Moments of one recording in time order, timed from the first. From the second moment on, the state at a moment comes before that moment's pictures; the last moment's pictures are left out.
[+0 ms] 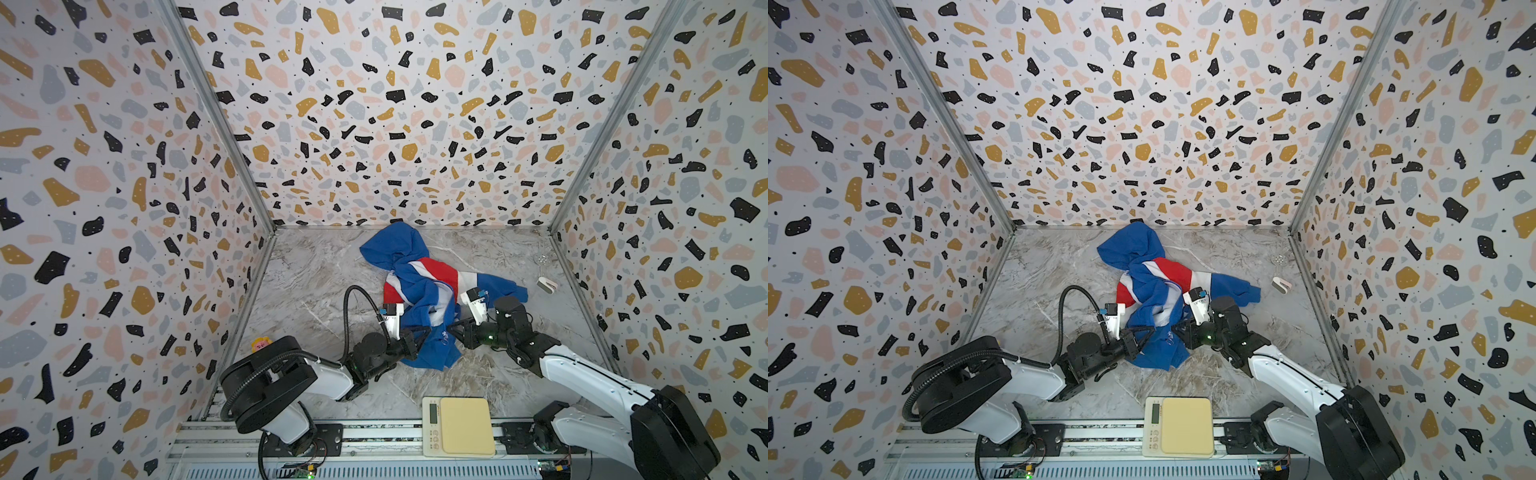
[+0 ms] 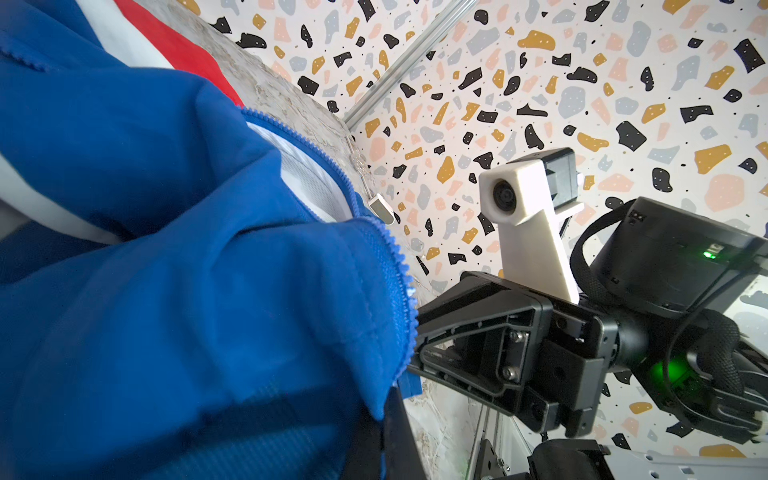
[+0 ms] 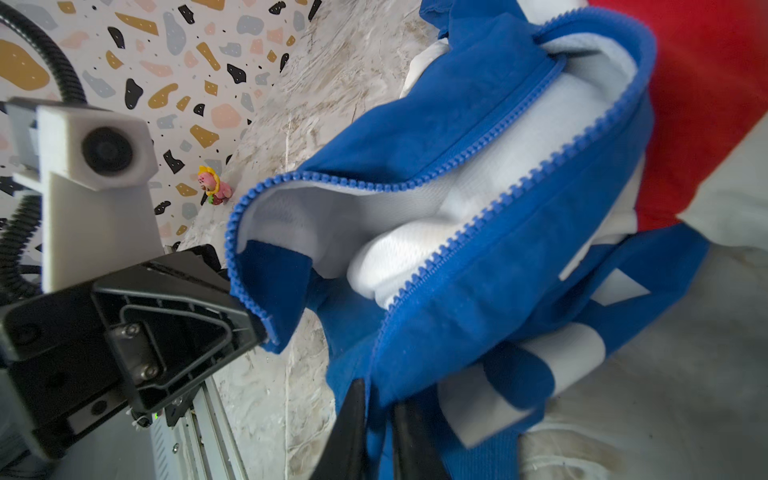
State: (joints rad) left arm -0.93 1.53 0.32 1.11 0.04 -0.87; right arm 0.51 1.12 0.48 0.06 -0.53 0.39
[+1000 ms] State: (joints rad) left arm -0.93 1.52 0.30 1.08 0.03 -0.87; right arm 0.48 1.22 0.47 0.11 -0.67 0.44
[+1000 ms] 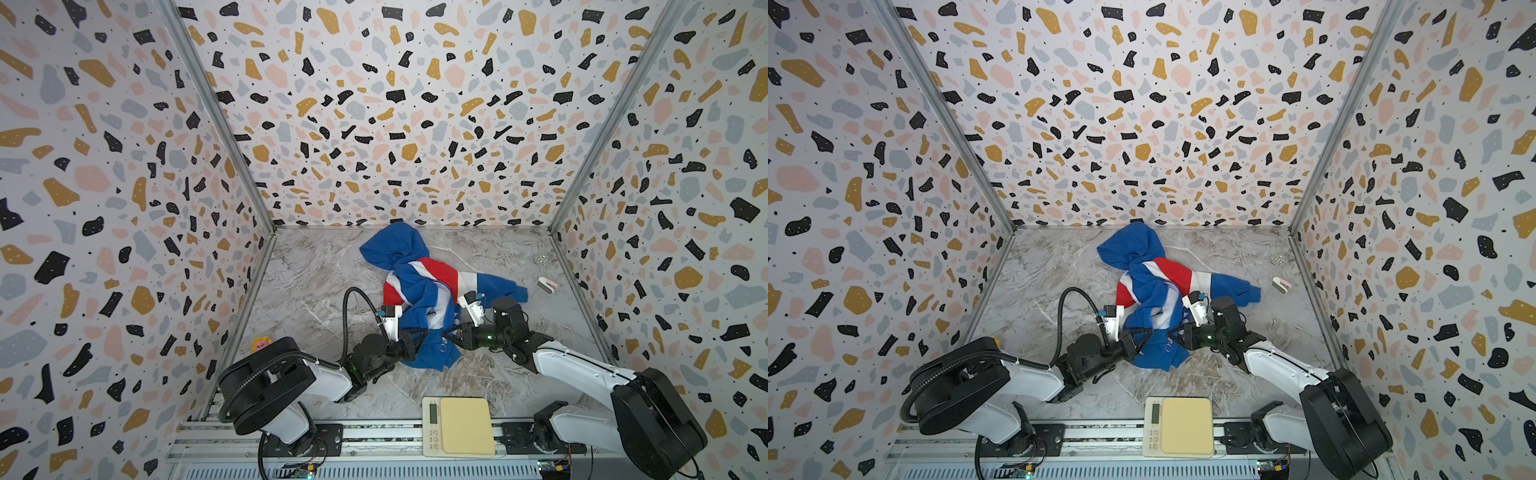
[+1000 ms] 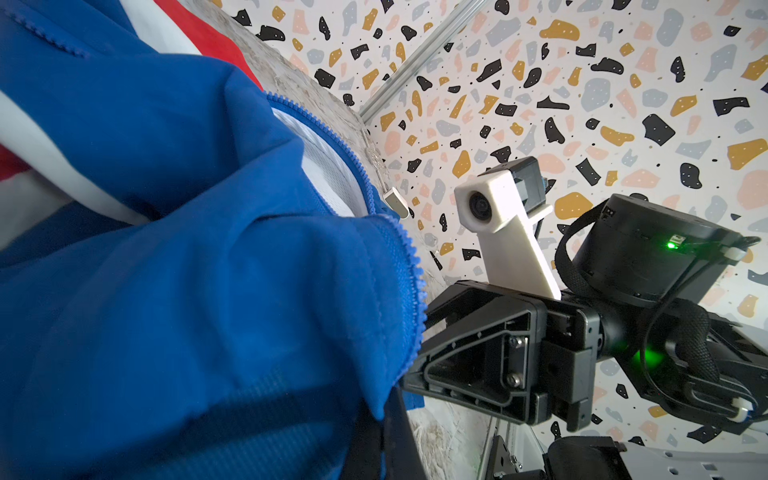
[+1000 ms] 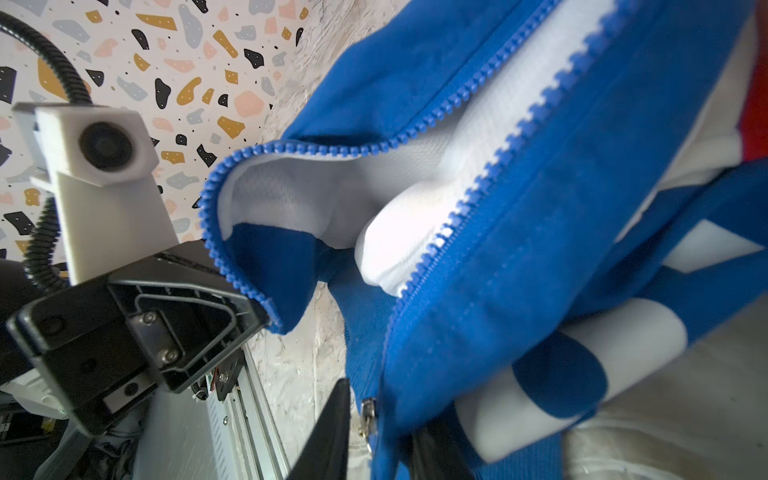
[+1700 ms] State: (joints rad) left arm -0.93 1.48 0.27 1.13 0.02 -0.85; right arm 0.58 1.11 0.48 0.10 -0.66 0.39
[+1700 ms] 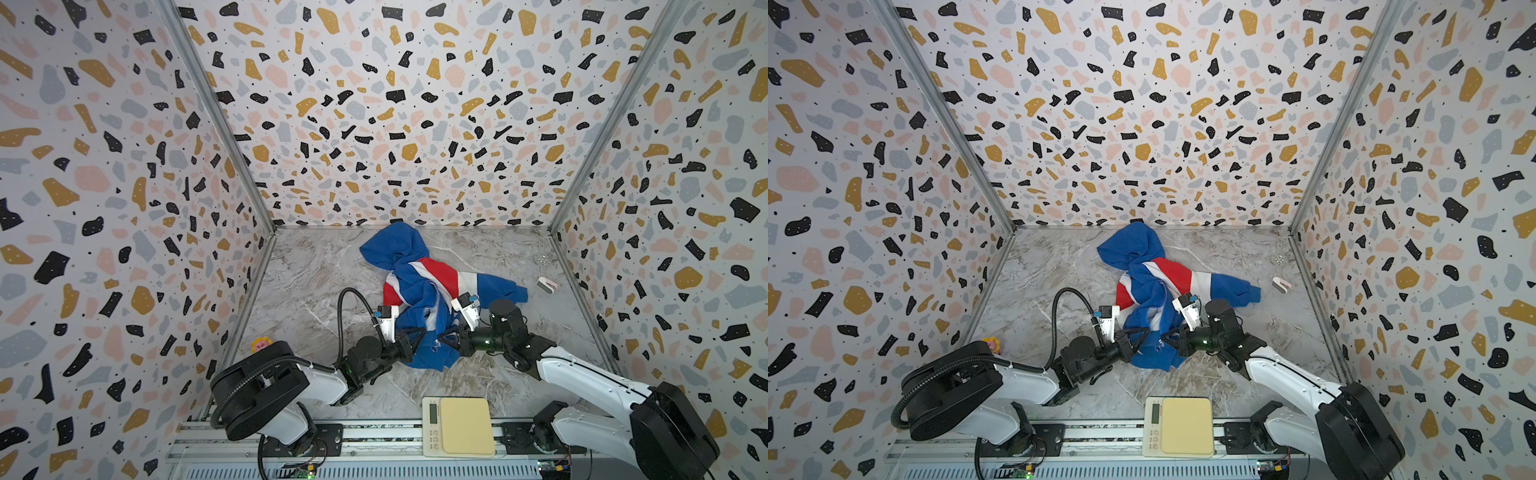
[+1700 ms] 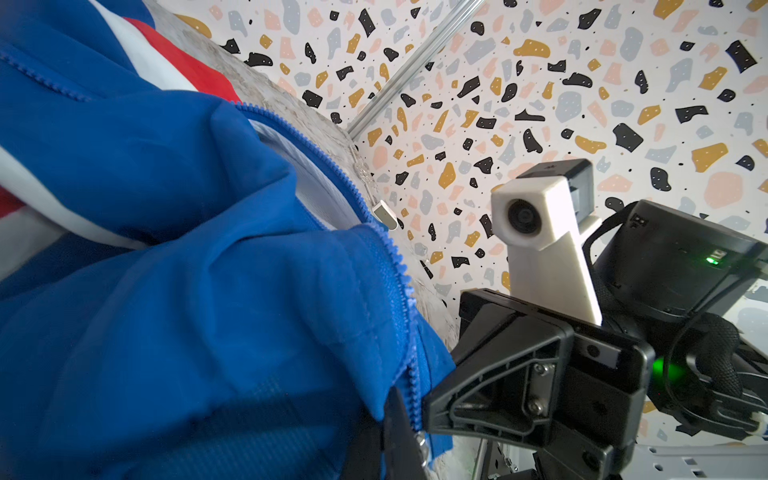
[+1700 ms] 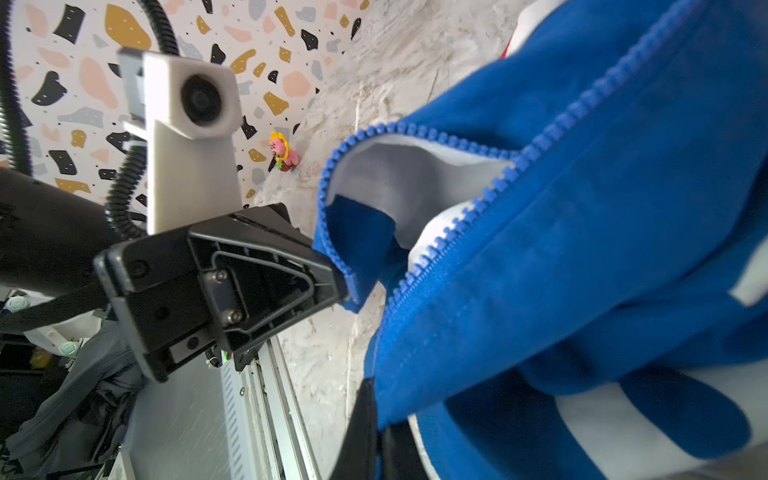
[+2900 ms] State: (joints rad) left arm -0.93 1.55 0.25 1.35 0.15 -0.90; right arm 0.56 1.08 0.36 0.43 -0.77 0.32
